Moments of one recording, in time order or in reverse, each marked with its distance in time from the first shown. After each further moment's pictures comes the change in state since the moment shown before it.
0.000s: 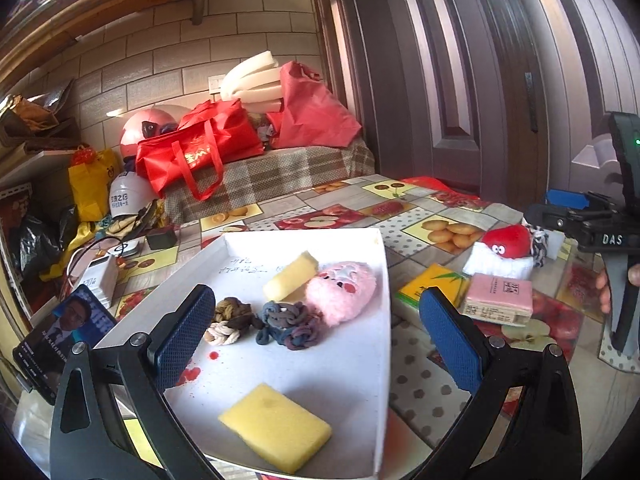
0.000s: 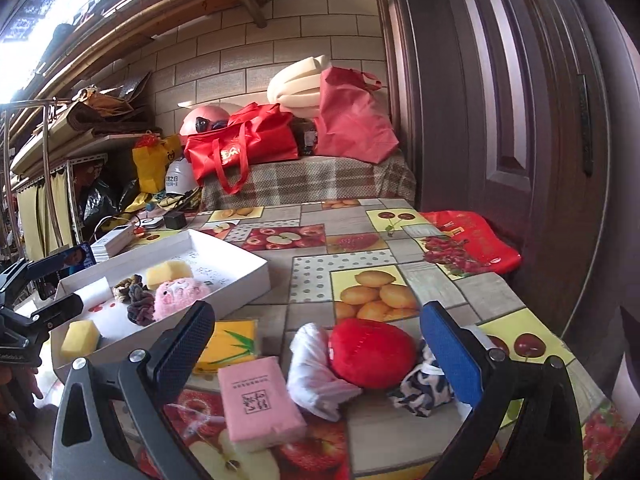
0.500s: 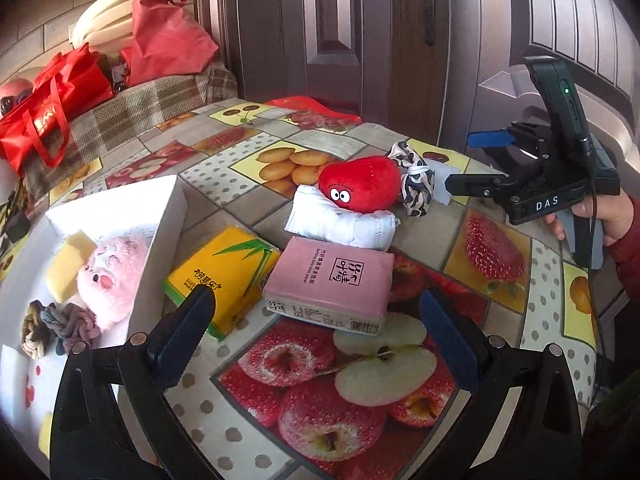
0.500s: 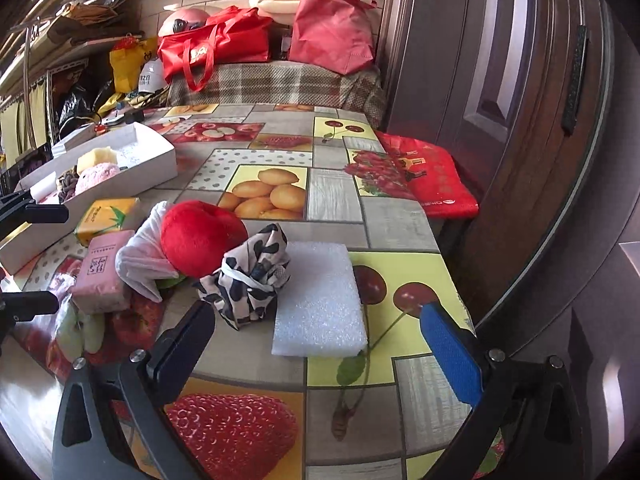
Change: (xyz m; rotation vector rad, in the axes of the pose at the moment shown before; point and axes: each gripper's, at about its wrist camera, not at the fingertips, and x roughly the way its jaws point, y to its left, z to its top) left arm 0.080 -0.110 0.019 0.061 0.319 -0.391; right arm 0.017 -0.088 -0.018 -0.183 0.358 -0.061
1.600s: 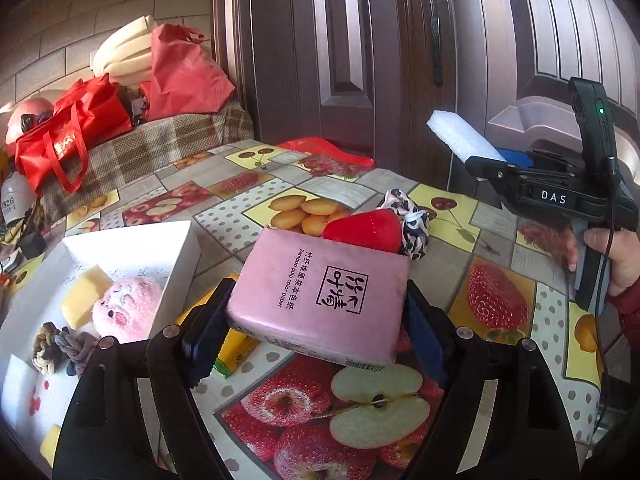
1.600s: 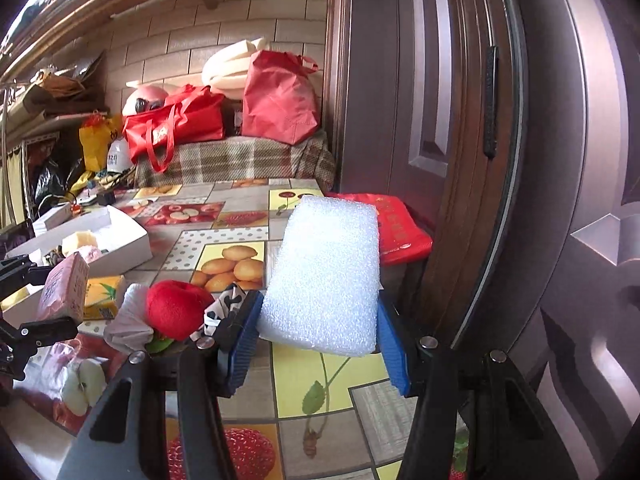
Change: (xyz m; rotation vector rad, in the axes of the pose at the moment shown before) left arm -0.027 -0.011 0.006 0.001 -0.201 0.083; right arm -0.051 -0.018 -0.007 0.170 -0.307 -0.105
